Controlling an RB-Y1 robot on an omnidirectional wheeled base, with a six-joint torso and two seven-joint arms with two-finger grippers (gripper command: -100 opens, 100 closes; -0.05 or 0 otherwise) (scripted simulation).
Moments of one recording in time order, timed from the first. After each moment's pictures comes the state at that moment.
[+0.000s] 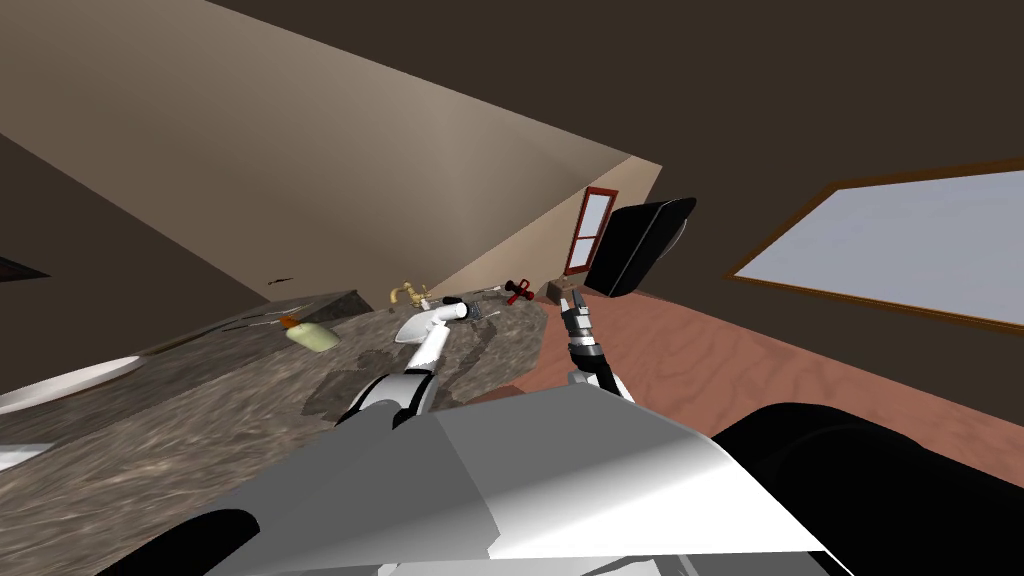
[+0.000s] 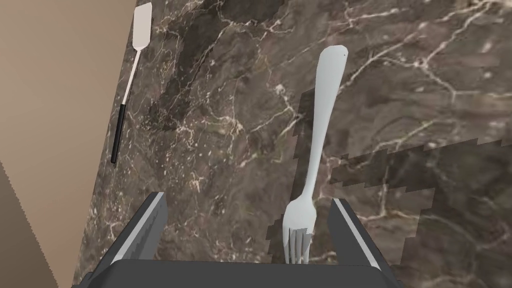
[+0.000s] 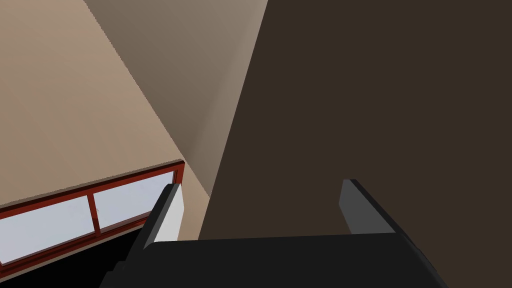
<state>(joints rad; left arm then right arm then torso) -0.64 0.22 0.01 -1.15 0.49 0.93 0.31 0.54 -0.02 0.07 -2.22 0.03 -0.47 0.01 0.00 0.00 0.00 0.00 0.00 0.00</state>
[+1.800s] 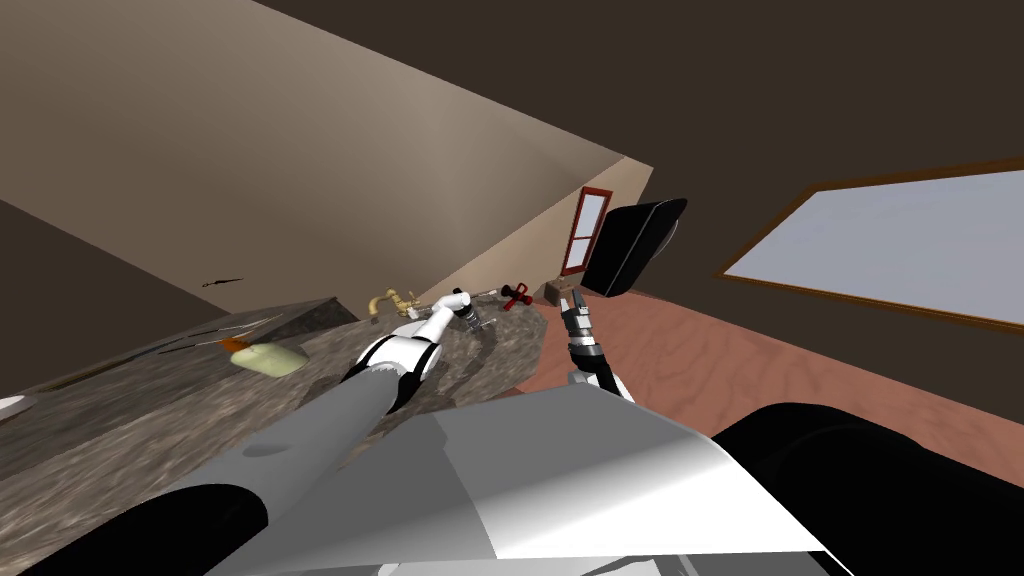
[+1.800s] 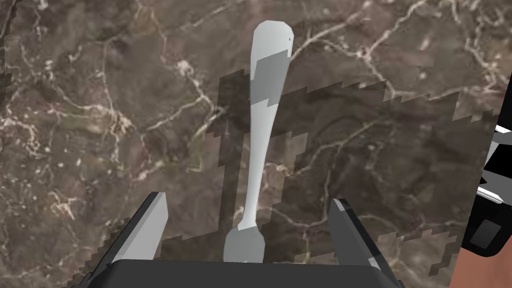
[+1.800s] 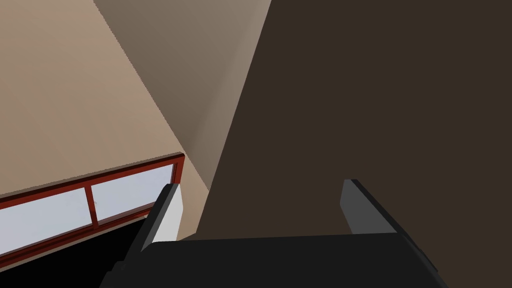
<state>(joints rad) -0.95 0.29 -0.13 -0.67 0.62 1.31 0.46 0.54 -0.02 0.07 -2.22 0.03 -0.47 0.01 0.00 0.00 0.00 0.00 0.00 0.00</state>
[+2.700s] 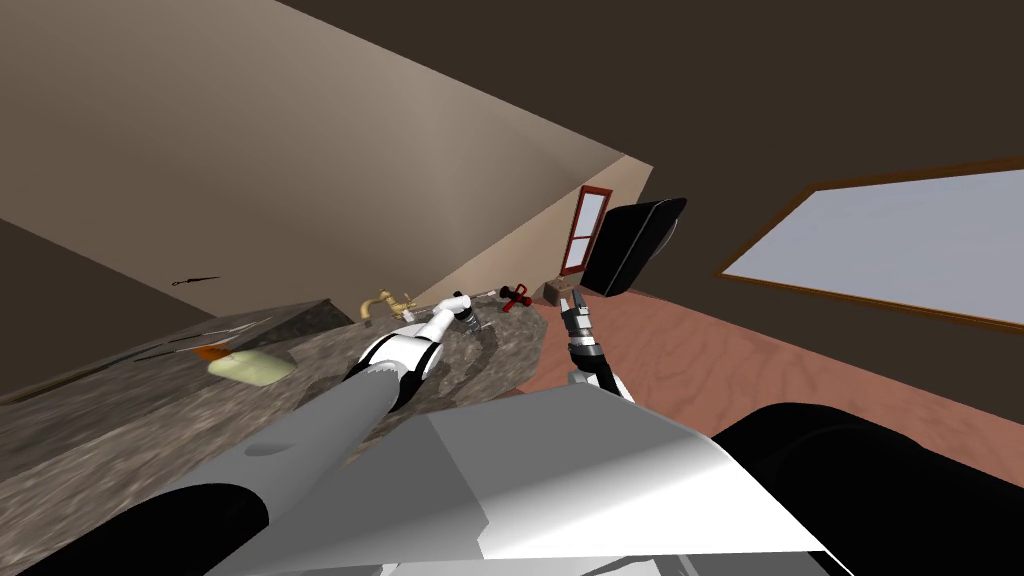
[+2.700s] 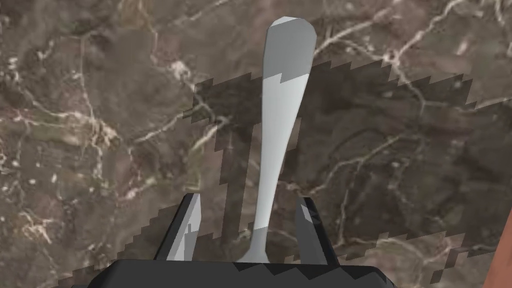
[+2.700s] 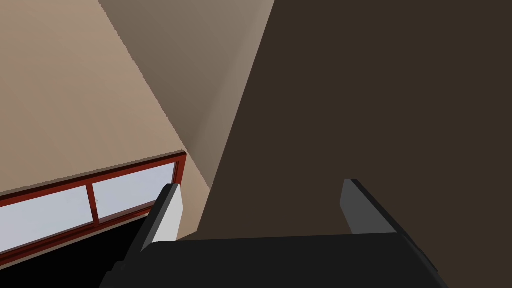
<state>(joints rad) -0.96 0.28 -0.14 -0.58 0.62 1.28 0.45 0.54 -0.02 0.07 -2.22 0.03 -0.47 0.01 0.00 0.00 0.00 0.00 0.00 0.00</state>
